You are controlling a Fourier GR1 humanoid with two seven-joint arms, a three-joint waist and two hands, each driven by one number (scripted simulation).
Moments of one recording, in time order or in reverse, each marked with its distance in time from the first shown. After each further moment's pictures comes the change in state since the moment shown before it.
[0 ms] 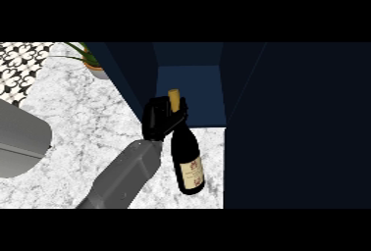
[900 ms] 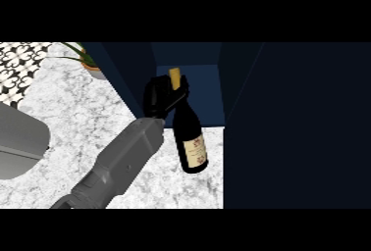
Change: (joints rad) left arm -0.225 0.000 0.015 0.212 0.132 -0.027 0.033; right arm -0.033 0.003 0.003 0.048 0.020 0.007 -0.022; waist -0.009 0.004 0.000
